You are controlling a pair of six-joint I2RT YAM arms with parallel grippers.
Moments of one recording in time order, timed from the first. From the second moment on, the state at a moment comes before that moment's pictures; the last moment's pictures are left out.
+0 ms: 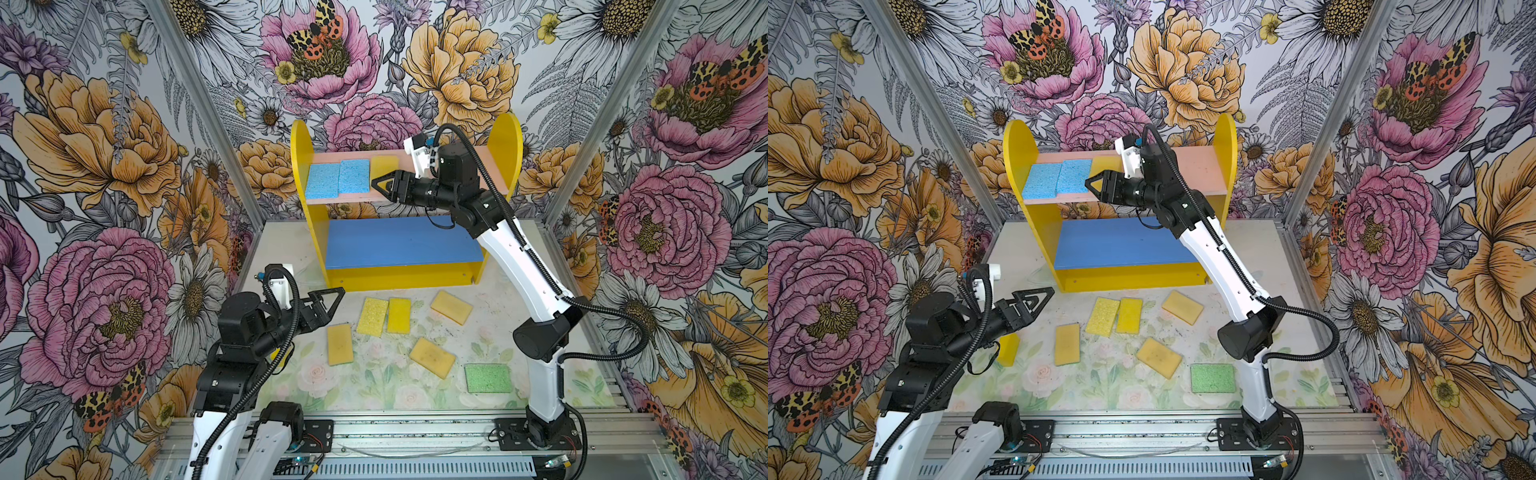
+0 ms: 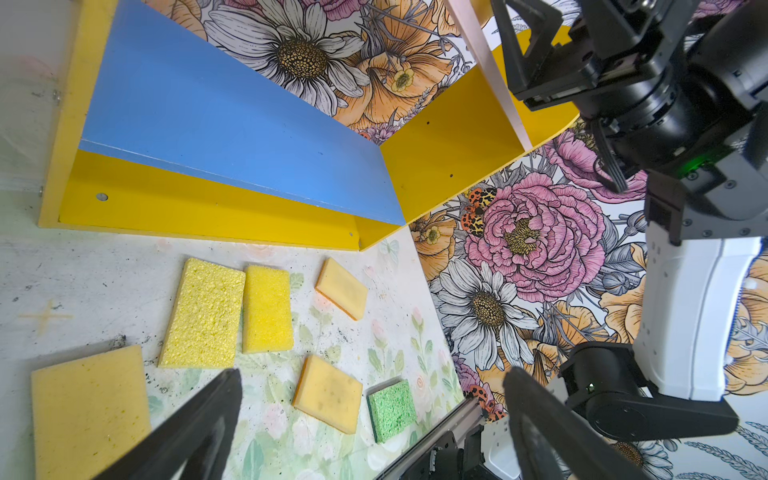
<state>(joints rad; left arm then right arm) -0.10 0.58 0.90 -0.63 0.57 -0.70 0.59 2.02 2.46 -0.67 -0.42 0.57</state>
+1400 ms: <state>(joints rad) -0.10 0.57 0.90 -0.66 0.56 -0.65 0.54 2.14 2.70 -0.78 -0.26 0.58</state>
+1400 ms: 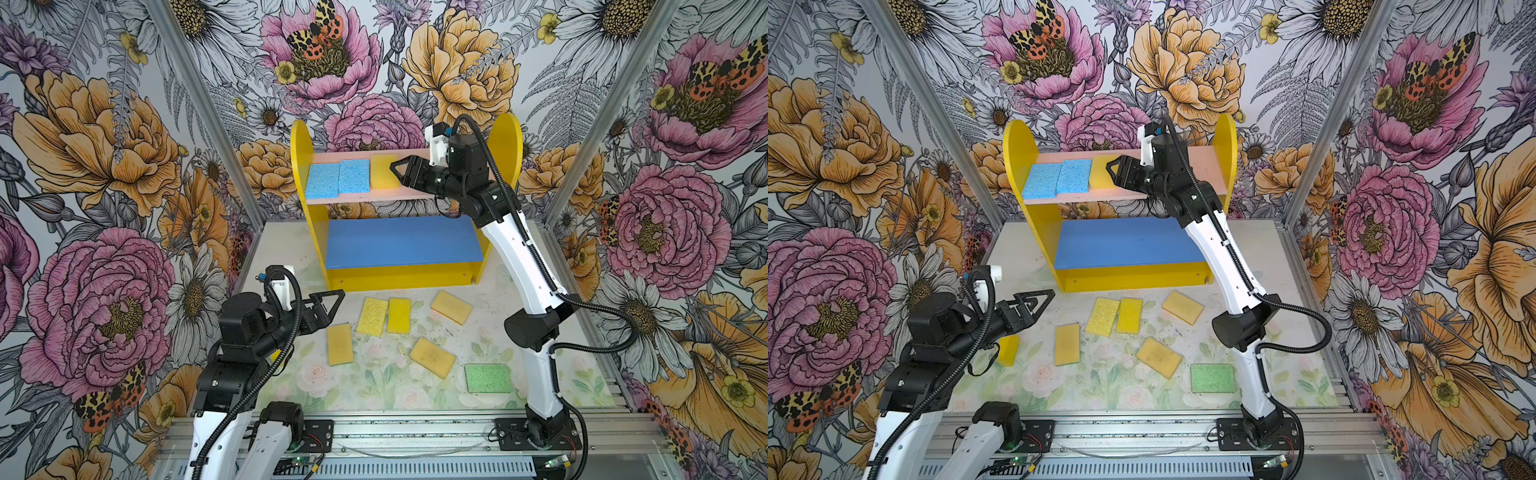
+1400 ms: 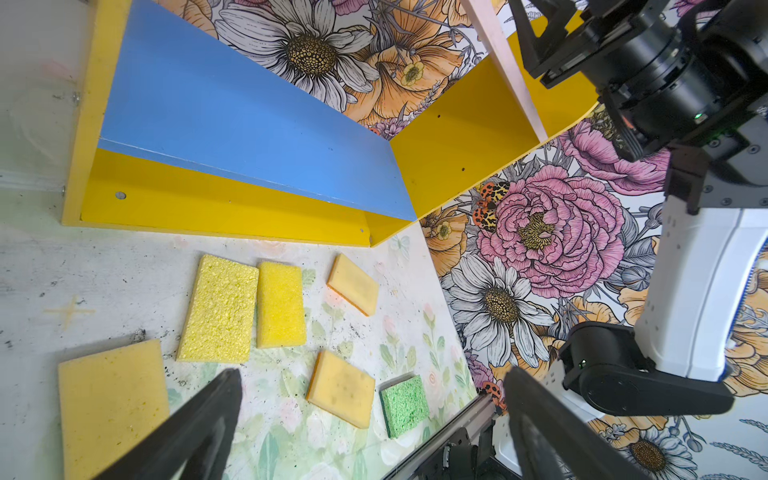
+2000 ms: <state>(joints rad) -0.11 0.55 0.90 -0.71 0.53 -0.63 0.56 2.17 2.73 -0.78 -0.30 0.62</state>
